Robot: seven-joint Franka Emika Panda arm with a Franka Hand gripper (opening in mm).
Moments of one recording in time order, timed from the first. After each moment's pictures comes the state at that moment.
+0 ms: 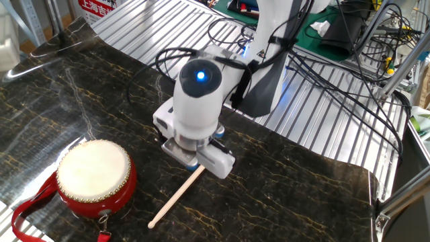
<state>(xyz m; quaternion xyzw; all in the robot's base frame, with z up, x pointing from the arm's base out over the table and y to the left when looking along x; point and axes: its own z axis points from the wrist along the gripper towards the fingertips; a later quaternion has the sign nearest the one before) 0.556 0.031 0.147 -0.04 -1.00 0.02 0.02</state>
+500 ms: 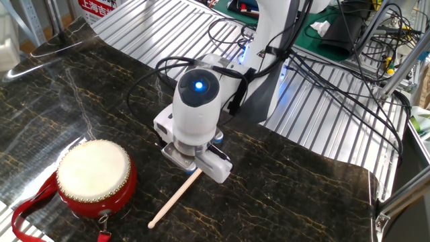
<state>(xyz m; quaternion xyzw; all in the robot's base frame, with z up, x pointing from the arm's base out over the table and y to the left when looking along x) 0.554 0.031 0.128 -0.05 -1.00 0.02 0.03</state>
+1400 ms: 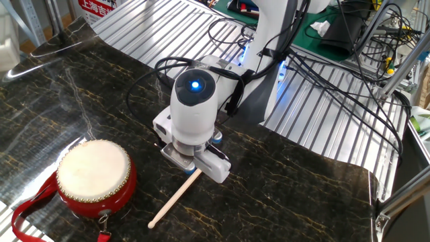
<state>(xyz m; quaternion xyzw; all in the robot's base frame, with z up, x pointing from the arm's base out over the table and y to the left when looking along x) 0.553 0.030 0.121 -0.05 -1.00 0.00 0.03</state>
